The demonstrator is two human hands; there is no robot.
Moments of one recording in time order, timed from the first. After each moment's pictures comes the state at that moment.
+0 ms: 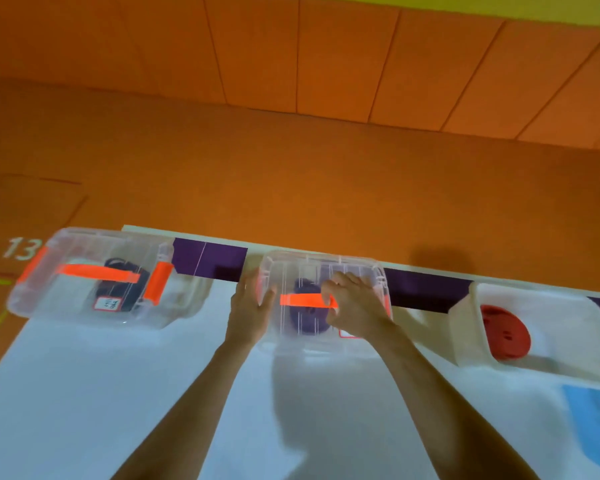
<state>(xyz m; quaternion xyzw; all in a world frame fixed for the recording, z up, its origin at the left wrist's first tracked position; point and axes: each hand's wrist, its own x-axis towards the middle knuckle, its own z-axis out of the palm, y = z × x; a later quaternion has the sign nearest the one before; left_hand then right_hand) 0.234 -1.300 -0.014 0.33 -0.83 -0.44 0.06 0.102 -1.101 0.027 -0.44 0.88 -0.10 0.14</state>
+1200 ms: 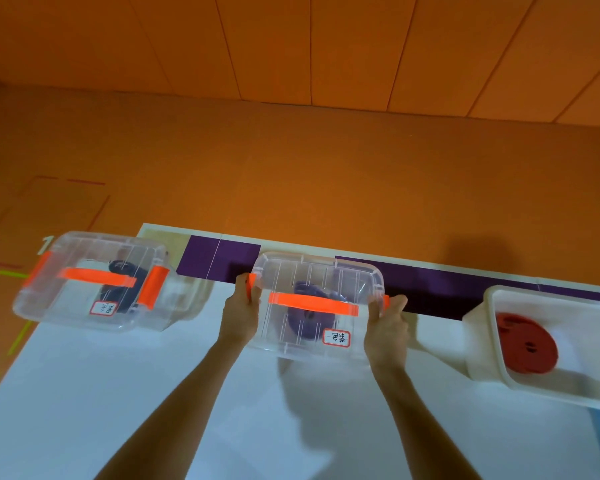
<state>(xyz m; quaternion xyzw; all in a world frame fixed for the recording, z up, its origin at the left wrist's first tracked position) 0.220 -1.307 -0.028 0.39 -0.82 -0.41 0.06 0.114 -1.062 -0.034 0.07 0.90 -0.41 0.11</state>
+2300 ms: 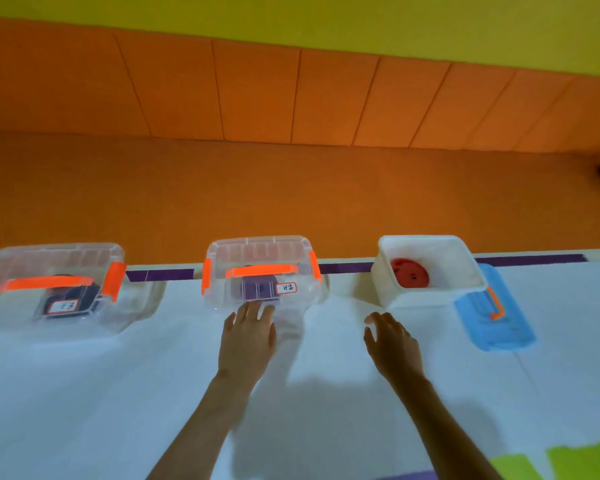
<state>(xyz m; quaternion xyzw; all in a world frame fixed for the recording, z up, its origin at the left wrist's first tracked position) 0.344 -1.172 0.062 0.08 -0.98 -0.15 0.02 0.269 -0.901 0.061 -0.07 0.99 -0.09 0.08</state>
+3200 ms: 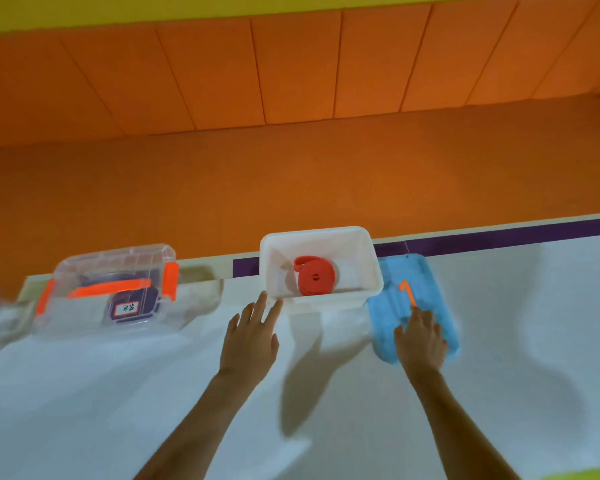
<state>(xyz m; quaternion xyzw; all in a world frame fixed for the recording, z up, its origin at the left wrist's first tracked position) 0.183 -0.856 0.026 0.06 -0.99 -0.04 -0.11 0.086 -0.553 -0.020 0.13 0.98 -0.11 0.12</state>
